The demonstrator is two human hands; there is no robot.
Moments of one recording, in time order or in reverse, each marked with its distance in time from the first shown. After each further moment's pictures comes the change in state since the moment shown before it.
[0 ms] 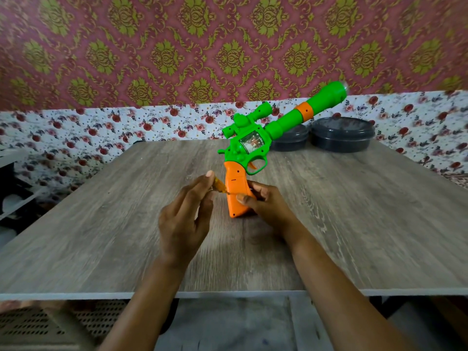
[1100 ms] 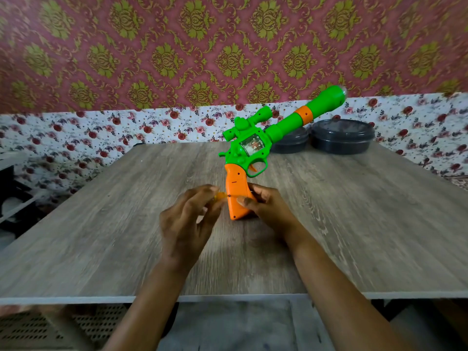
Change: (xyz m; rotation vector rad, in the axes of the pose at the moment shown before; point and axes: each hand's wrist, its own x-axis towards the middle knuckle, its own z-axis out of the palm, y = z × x) left_hand -0.003 -0.002 0.001 -0.076 -0.007 0.019; right_hand 0.003 0.003 0.000 -0.008 -0.003 0.021
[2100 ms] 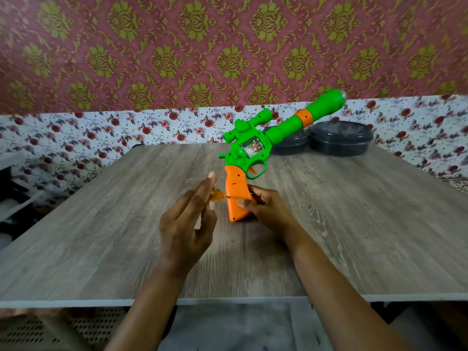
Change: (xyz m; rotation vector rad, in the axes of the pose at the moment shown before) left_hand 0.001 0.001 -0.002 0.032 -0.047 -0.048; right_hand 0.000 -0.001 0.000 -0.013 0.001 0.005
